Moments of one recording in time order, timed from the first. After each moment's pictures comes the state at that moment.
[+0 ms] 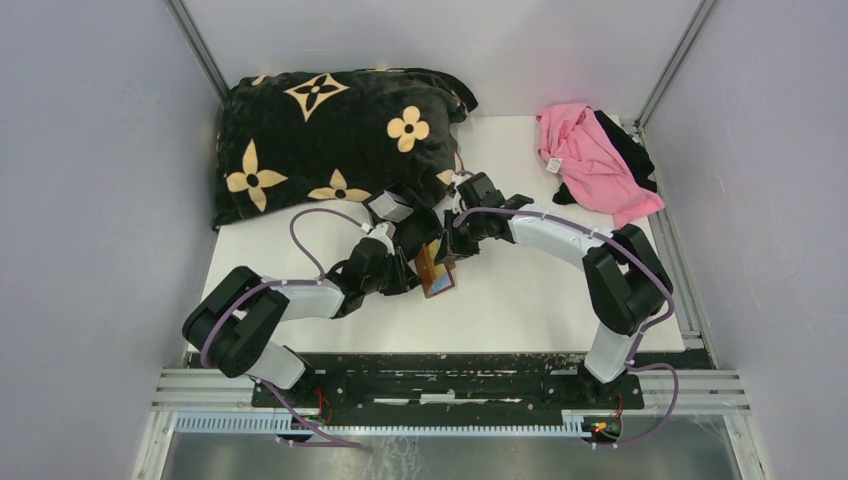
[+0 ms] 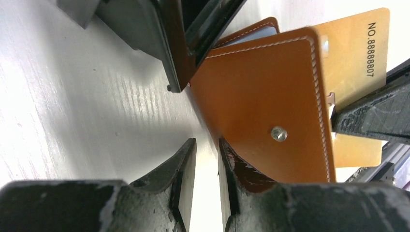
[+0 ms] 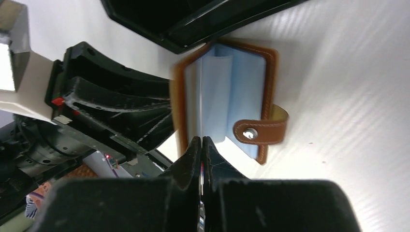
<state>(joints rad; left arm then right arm) -0.64 1.50 0.45 0.36 0.09 -0.72 0.63 1.77 1.21 -0.42 -0.41 0.63</state>
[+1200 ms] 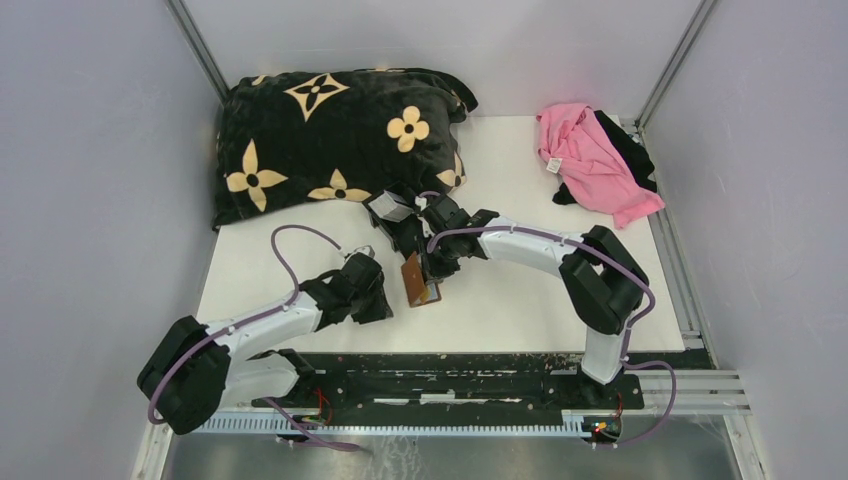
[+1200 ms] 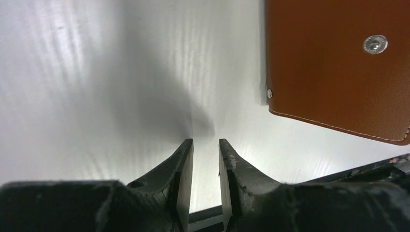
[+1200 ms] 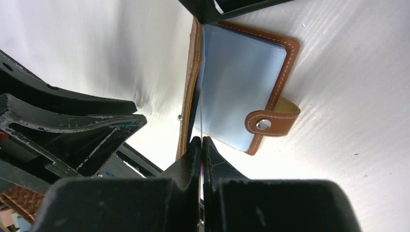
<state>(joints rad) -0.70 1.16 0.46 -0.30 -0.03 -0.84 0.82 1.85 1.27 -0.46 -0.27 0.56</state>
